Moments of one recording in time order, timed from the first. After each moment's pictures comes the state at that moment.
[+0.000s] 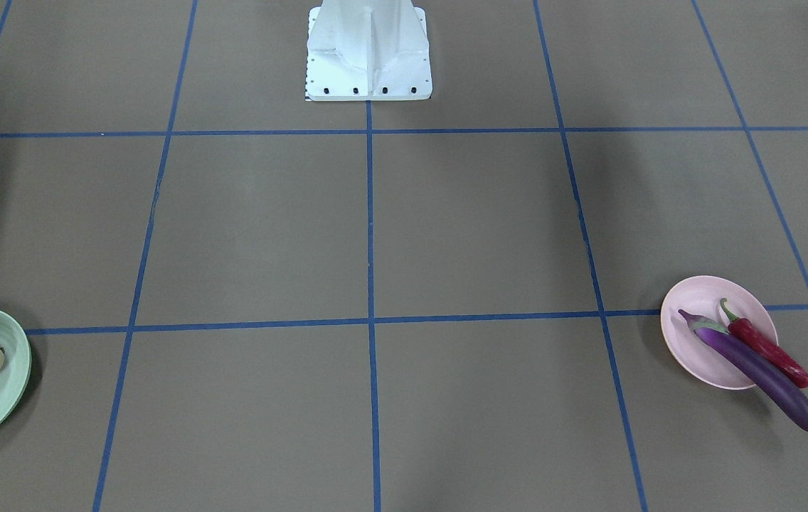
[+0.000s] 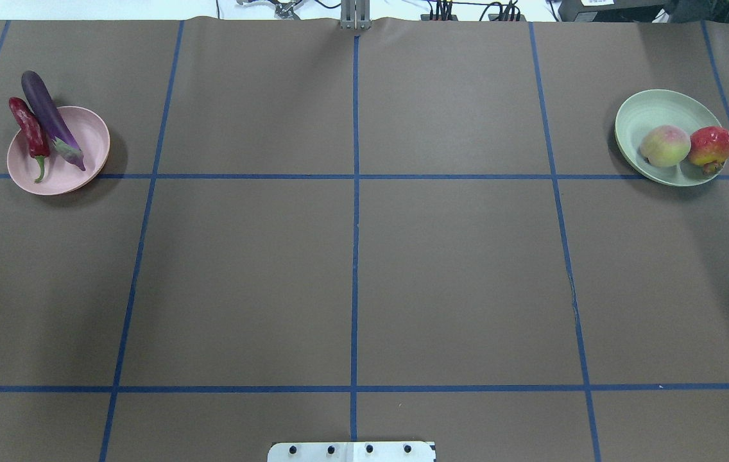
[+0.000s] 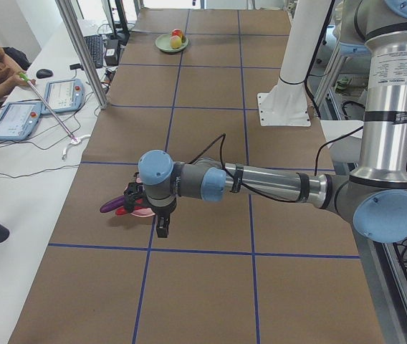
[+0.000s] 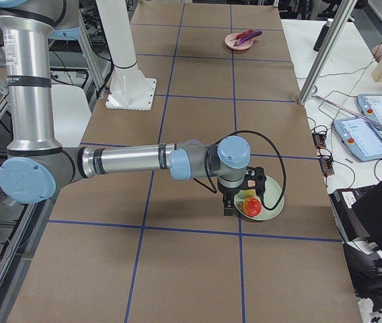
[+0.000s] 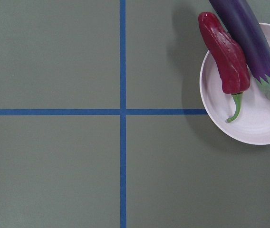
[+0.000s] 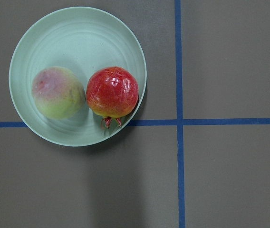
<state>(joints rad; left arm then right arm) -1.54 -1.58 -1.68 -1.58 -2.41 -0.11 1.54 -1.56 1.68 -1.54 2.42 0.15</state>
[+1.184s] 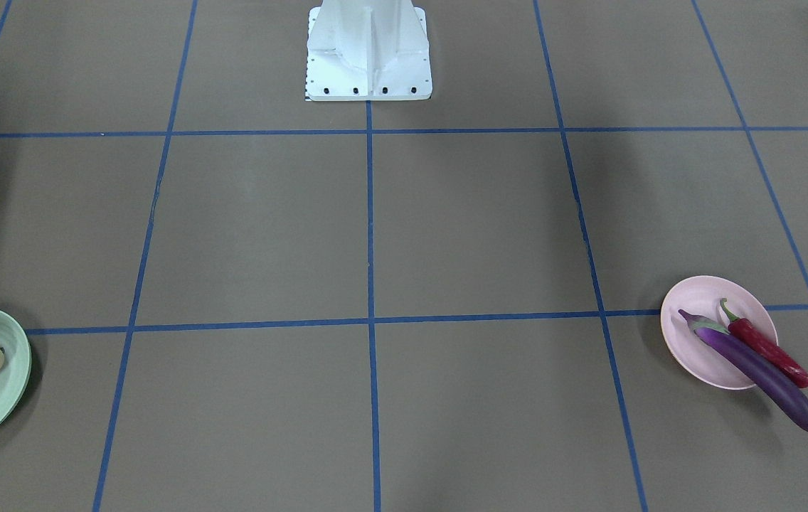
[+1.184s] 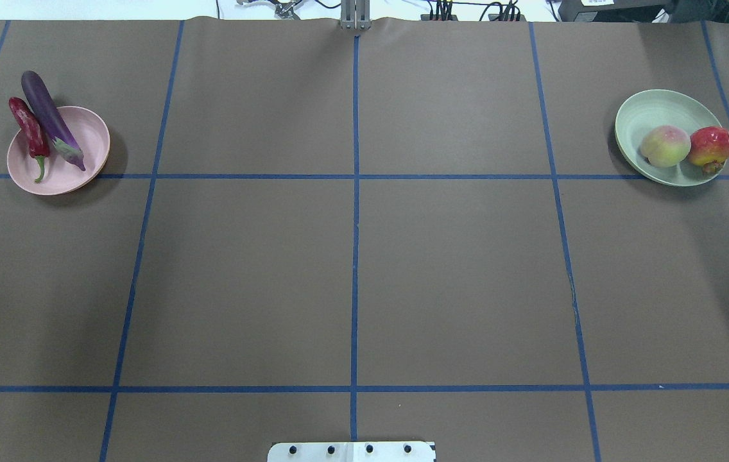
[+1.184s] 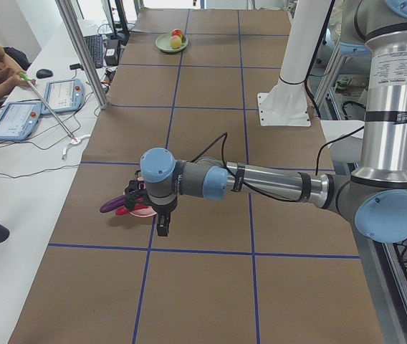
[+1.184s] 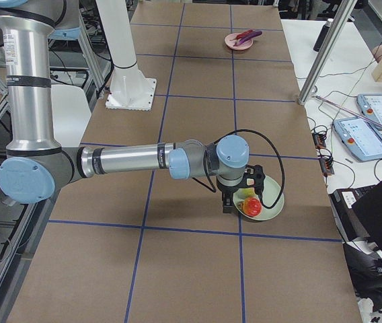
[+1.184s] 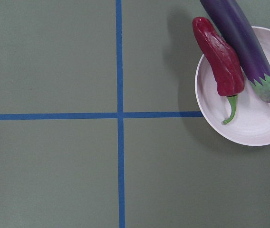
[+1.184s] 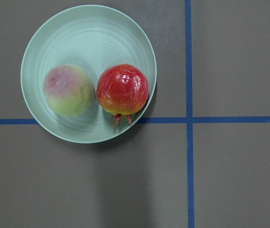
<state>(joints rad) -1.54 -1.57 -1.70 -1.59 -2.40 -0.11 1.54 -1.56 1.69 -1.54 2.44 0.15</state>
